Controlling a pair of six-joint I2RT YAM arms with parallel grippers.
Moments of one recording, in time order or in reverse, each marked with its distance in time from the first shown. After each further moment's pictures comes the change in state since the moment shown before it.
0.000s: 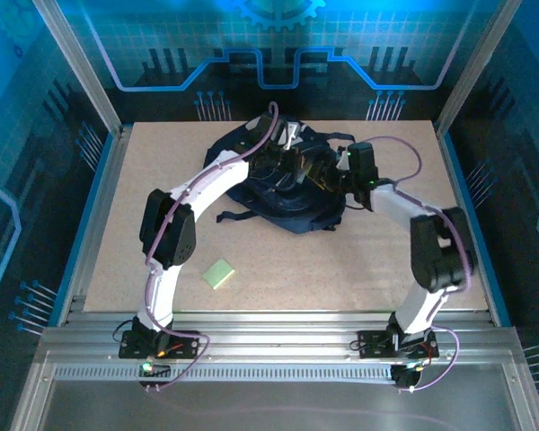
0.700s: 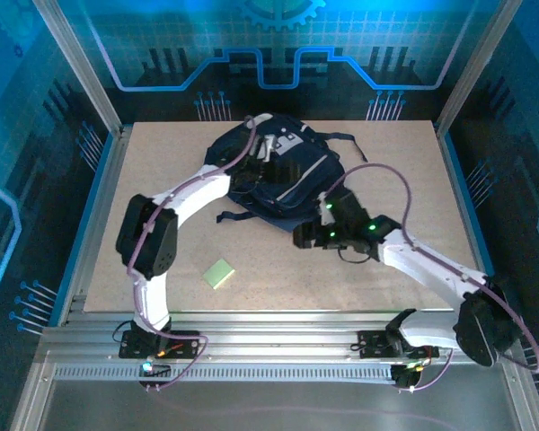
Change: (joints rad) left arm 0.098 -0.217 -0.430 0.214 0.013 -0.108; right arm 0.412 -0.397 -0.236 -0.452 0.262 -0.279
